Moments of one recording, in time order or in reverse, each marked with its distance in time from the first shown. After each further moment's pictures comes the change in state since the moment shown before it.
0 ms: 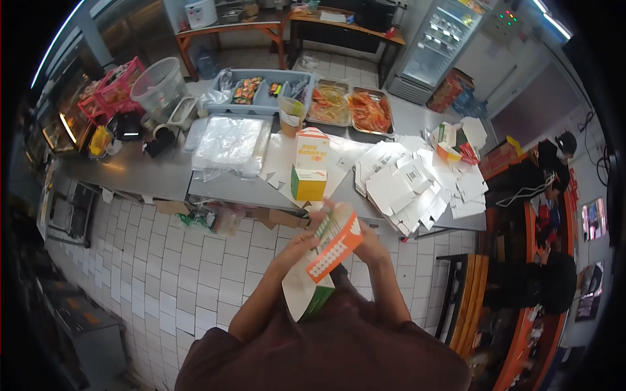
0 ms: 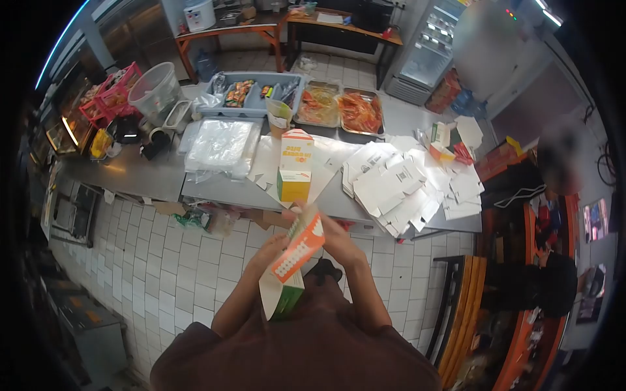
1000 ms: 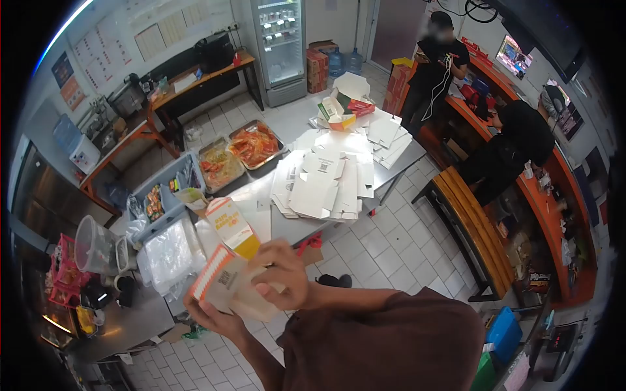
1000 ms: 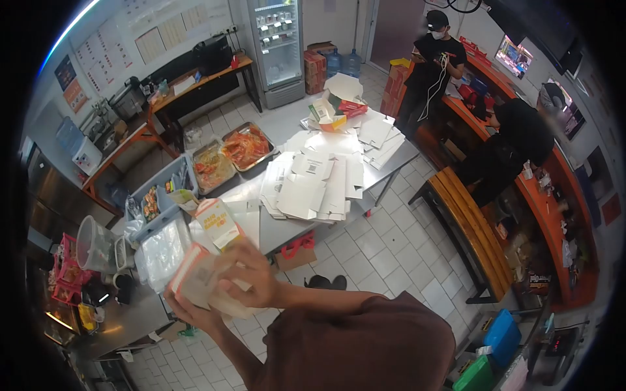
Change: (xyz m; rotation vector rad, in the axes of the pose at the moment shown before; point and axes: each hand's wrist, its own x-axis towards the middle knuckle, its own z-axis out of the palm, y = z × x) left_hand 0.002 0.090 0.053 0.880 0.670 0.986; right_hand -0.006 -0.028 0.063 -0.874 0.497 -0.954
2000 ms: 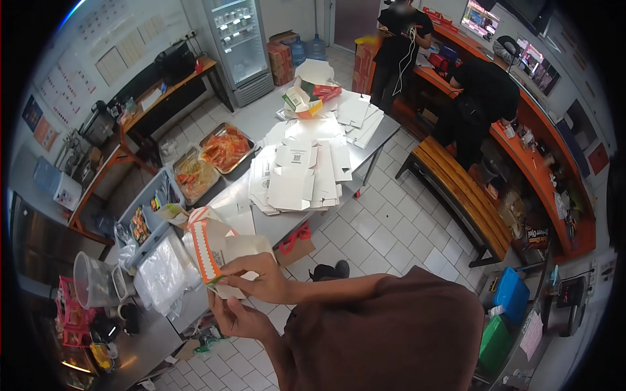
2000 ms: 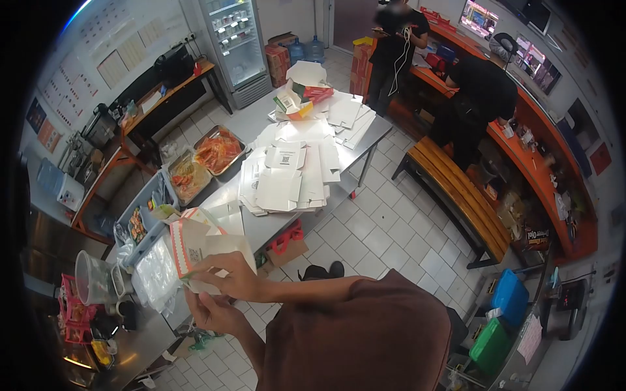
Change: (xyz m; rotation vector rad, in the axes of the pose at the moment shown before) left_hand -0.048 0.004 0.047 -0.083 0.004 0.028; right_hand -0.001 0.008 0.021 0.357 0.203 0.339
